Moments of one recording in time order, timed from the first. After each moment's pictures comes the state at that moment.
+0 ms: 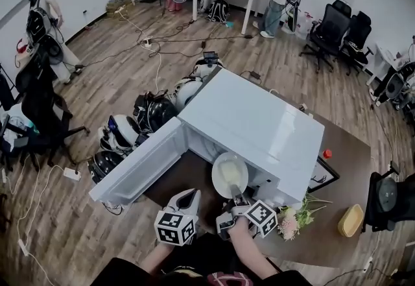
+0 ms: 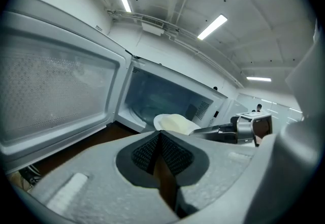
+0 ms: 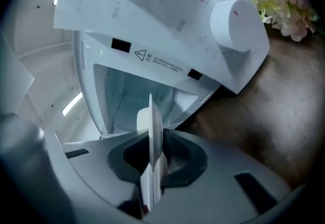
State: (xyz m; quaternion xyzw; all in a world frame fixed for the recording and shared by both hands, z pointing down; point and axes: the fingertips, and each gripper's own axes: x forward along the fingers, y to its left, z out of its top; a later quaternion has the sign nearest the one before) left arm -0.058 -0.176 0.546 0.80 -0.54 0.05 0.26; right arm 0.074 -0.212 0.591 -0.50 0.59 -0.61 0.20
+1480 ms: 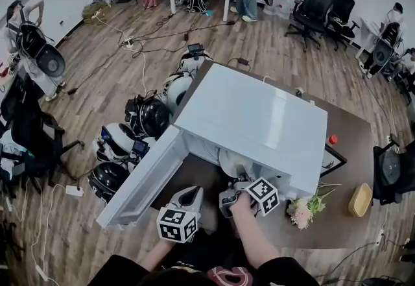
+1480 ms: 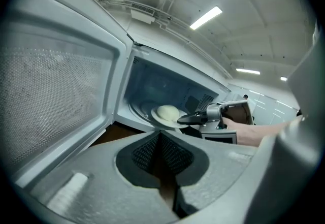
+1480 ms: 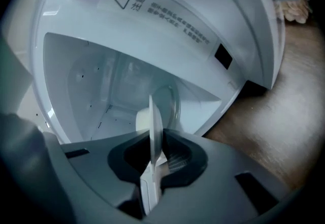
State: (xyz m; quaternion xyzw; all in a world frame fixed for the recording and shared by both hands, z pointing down) left arm -0.079 -0.211 0.563 0.84 -0.47 0.11 0.27; right arm 0.071 -0.287 0.617 -0.58 0.52 -0.58 0.23
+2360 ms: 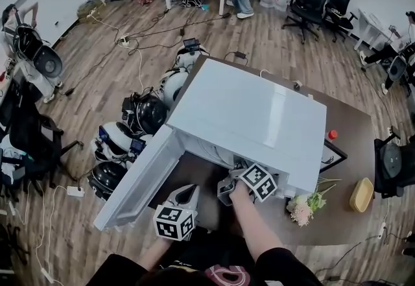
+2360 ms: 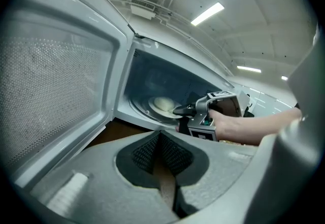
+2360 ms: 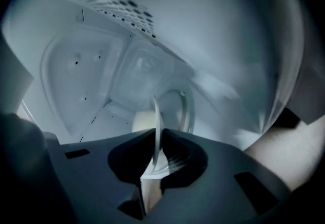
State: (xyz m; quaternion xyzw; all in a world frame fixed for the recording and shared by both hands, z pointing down) left arm -0.077 -0.216 0.577 0.83 -0.46 0.12 0.28; right arm 0.077 -0.329 0.622 -0.60 0.57 -0.53 0.19
